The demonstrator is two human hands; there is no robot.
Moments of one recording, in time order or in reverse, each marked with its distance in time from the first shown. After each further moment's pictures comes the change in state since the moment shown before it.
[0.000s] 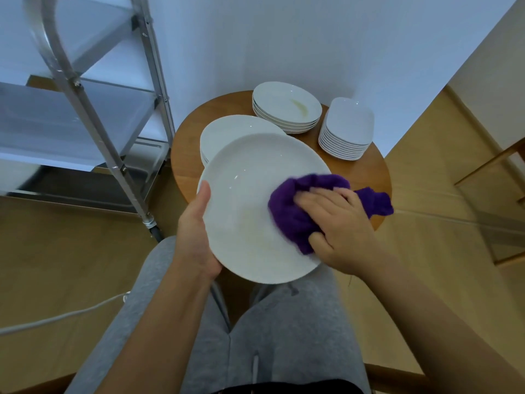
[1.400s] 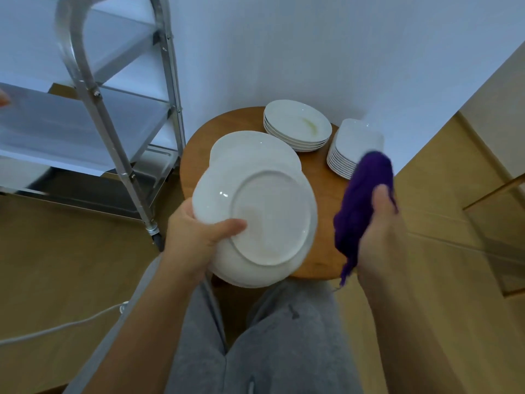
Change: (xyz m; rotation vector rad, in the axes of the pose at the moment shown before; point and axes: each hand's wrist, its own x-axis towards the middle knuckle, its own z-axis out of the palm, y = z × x) left_hand 0.003 0.025 -0.004 0.617 0.307 0.194; right_hand 0.020 -0.014 -0.015 1.262 0.565 0.893
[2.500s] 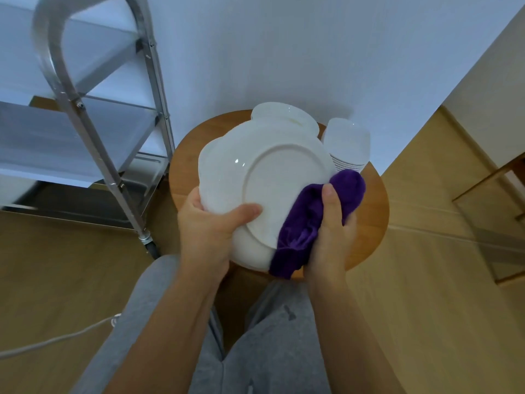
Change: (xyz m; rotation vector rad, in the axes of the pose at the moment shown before) left_hand -0.009 0.019 0.041 -0.174 -0.003 0.137; right_hand -0.006 0.024 0.038 0.376 0.127 -0.022
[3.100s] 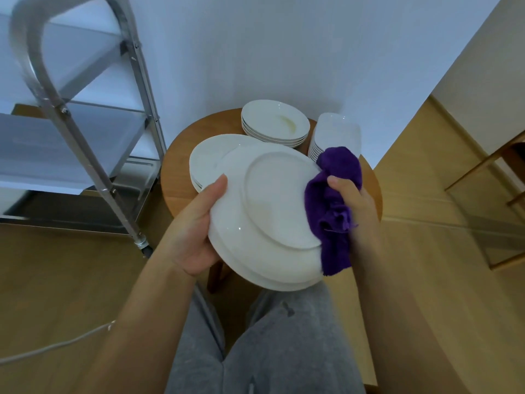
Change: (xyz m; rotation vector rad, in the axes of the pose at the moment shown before) left_hand 0.020 0.009 -0.015 -0.332 -0.468 -0.475; right_hand 0.035 -0.043 -0.029 -0.185 -0.259 0.114
